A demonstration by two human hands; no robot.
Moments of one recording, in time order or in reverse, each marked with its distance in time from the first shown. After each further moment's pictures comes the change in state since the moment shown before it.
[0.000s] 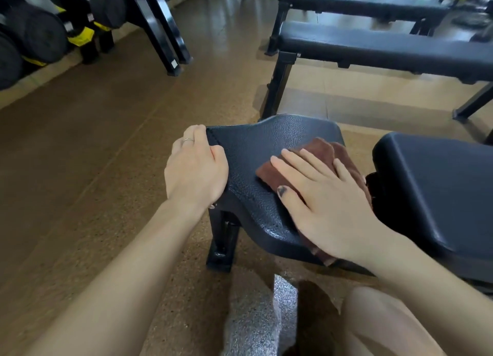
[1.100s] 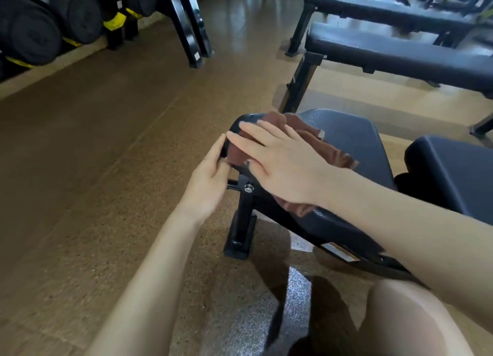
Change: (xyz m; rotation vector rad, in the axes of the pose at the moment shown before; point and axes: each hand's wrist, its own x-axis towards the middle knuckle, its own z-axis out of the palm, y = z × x) left_hand -0.030 -0.091 -0.002 -0.720 -0.187 0.045; right_hand 0.073 -0.087 0.020 -0.268 0.001 -0.445
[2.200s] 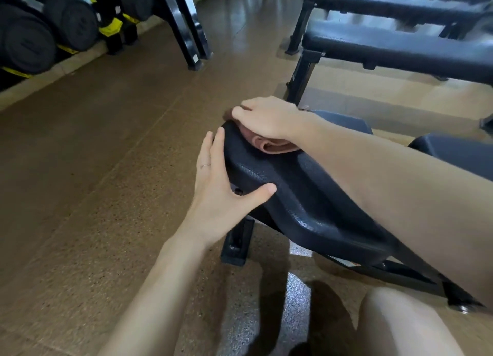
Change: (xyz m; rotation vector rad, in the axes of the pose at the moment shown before) left_hand -0.015 0.019 0.035 0.168 0.021 0.128; right_hand 0.087 0.063 -0.017 0.327 -0.142 0.296
